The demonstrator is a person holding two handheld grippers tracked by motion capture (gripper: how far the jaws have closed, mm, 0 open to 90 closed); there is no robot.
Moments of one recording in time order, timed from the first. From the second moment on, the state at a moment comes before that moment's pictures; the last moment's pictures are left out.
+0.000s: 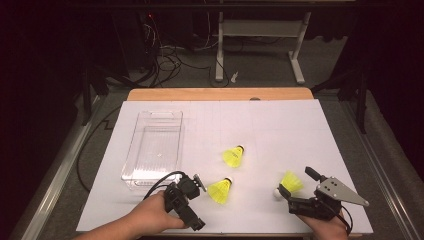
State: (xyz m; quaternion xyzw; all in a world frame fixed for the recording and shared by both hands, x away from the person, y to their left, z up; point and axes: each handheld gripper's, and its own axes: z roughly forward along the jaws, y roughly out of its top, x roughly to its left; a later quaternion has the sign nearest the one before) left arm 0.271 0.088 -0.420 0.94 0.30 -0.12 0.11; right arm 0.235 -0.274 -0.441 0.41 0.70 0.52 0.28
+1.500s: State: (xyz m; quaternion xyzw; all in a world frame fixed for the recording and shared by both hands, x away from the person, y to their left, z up) left arm 0.320 0.048 -0.407 0.94 0.30 -0.08 0.11; right arm 0.235 -0.275 -0.442 0.40 0.70 0.52 0.28
